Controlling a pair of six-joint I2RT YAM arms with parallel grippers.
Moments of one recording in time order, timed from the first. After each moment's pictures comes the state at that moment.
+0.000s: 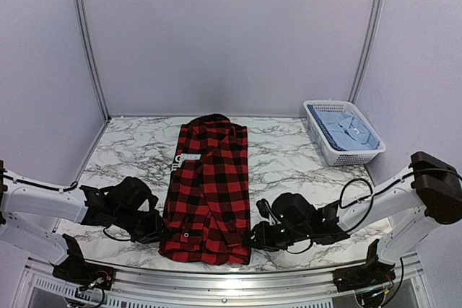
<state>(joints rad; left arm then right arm) -0.88 1.25 0.43 -0.20 0.24 -1.09 1.14 1.51 0.51 0.23 -0.16 1.10</state>
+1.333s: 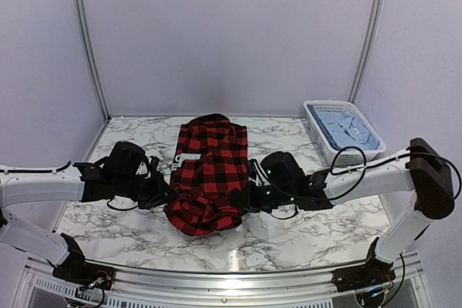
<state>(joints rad) -0.74 1.23 0.63 -0.15 0.26 -1.04 0.99 1.58 0.80 0.13 -0.18 0.96</state>
